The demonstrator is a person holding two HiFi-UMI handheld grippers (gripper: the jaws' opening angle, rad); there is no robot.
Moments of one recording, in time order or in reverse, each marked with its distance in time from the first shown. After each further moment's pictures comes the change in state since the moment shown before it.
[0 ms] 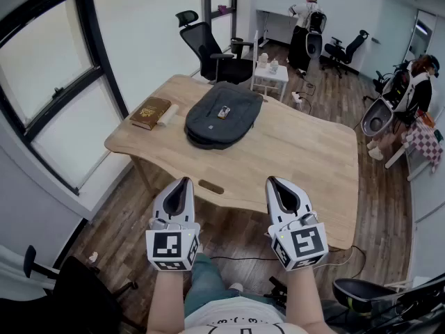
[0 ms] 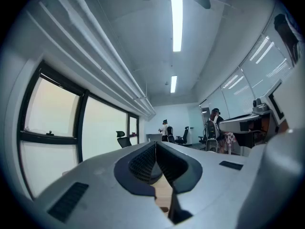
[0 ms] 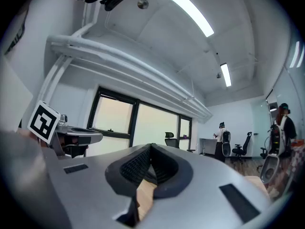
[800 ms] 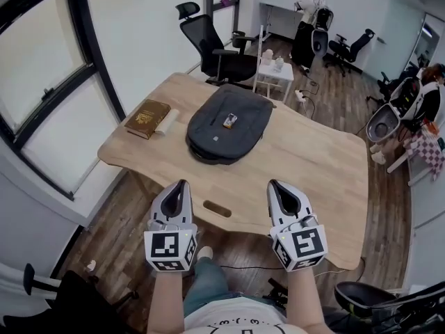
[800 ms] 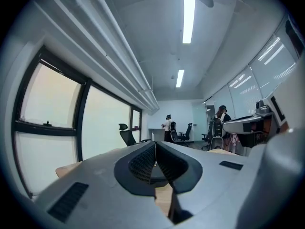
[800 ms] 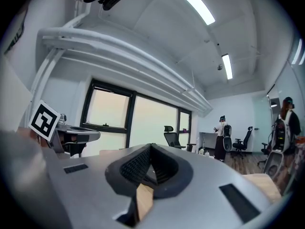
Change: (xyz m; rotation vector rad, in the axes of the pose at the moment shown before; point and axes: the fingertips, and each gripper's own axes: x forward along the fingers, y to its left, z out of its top) left arm 0.101 0.076 -0.043 -0.055 0.060 0.015; right arm 0.121 -0.026 -0.033 0.013 0.069 -0.011
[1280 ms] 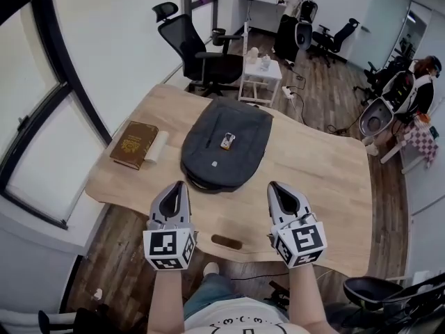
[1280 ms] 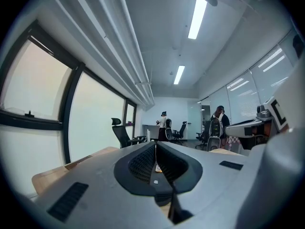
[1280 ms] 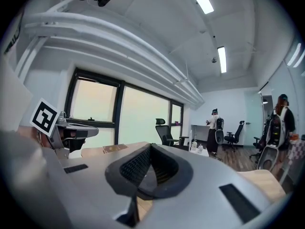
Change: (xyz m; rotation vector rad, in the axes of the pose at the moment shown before) left arm 0.142 0.081 -0.017 -0.045 0.050 -0.103; right arm 0.136 -0.036 -0.018 0.035 0.096 -0.109
